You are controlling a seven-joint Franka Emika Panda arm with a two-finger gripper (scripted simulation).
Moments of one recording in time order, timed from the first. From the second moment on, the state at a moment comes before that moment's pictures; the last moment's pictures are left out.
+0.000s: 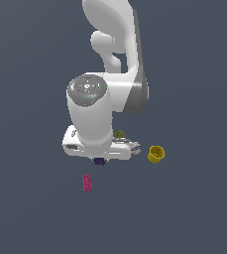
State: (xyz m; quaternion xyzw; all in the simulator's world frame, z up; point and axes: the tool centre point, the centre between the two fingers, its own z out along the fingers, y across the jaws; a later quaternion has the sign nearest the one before) arm 0.108 -0.045 0.186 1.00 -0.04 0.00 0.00
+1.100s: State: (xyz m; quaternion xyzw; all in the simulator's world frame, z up) arm 0.098 -0.063 0.401 1.00 -0.04 0.00 0.00
